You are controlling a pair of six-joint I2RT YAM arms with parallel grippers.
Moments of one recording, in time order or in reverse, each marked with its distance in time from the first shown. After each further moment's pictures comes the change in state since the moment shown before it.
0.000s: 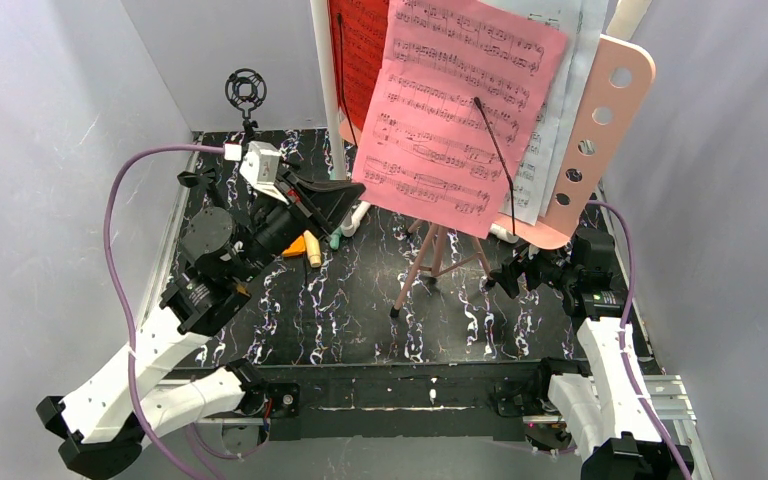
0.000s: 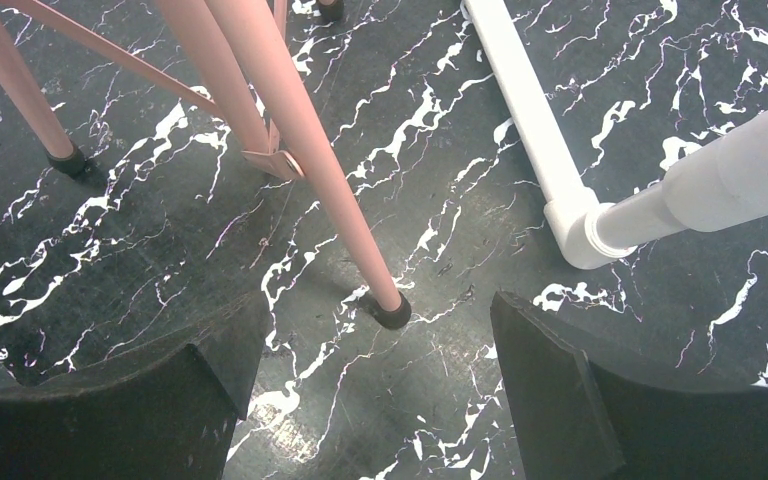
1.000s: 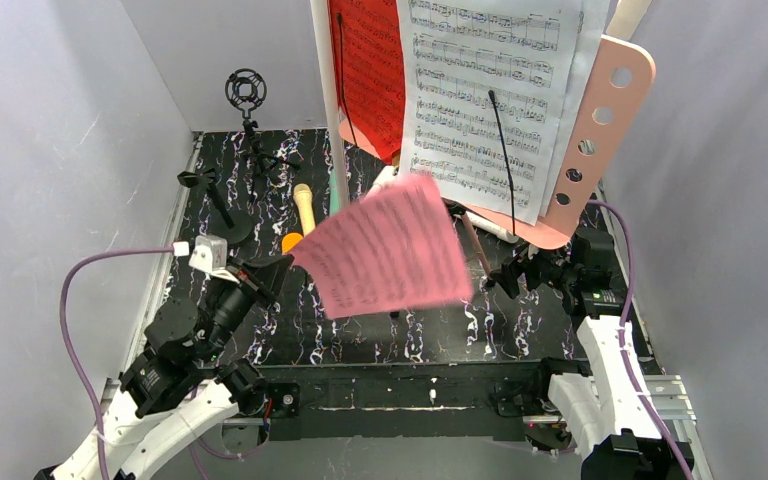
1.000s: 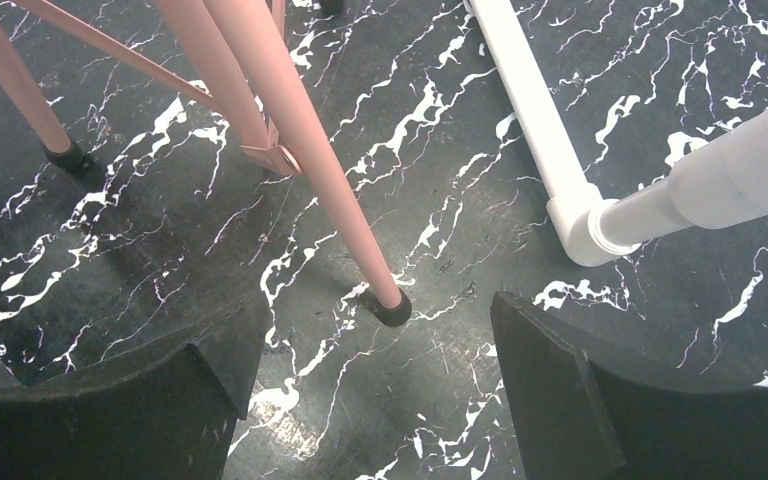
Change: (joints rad) left arm 0.000 -0.569 -0.381 -0.373 -0.335 0.059; right arm -0.002 0.013 0.000 -0.003 -0.003 -0.009
